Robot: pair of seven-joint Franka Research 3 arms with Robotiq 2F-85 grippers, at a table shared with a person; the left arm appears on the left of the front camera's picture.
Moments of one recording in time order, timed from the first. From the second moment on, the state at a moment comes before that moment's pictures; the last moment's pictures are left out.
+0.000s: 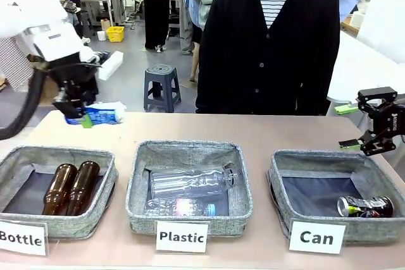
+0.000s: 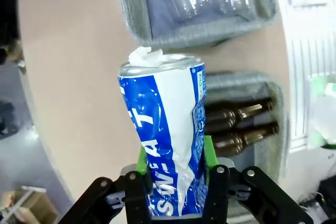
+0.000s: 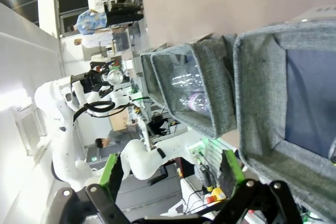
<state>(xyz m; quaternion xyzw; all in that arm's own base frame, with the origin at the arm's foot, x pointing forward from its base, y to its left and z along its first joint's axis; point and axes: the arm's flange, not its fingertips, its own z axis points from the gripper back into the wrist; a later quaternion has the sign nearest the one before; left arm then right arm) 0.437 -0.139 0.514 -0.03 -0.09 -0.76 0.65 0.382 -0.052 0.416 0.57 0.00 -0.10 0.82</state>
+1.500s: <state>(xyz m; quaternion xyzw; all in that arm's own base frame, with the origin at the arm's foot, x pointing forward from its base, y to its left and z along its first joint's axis) 0.428 -0.641 0.457 -0.22 -0.18 -0.74 0.62 0.244 -0.252 0.441 0.44 -0.13 -0.11 0.88</state>
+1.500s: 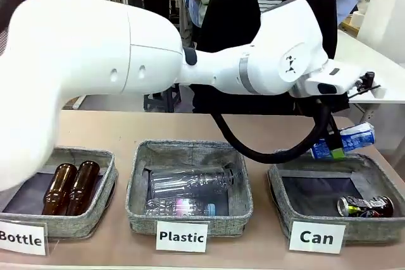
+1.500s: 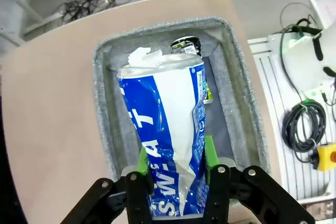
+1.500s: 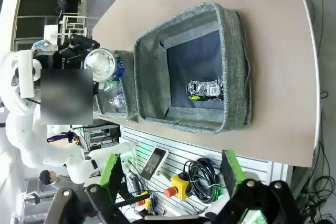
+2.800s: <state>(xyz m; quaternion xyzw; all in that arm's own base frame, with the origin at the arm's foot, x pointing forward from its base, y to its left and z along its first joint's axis) 0.423 -0.532 0.466 -0.25 -0.19 -0.67 0.67 0.266 -0.221 0.443 0.46 -0.12 -0.09 0.88</state>
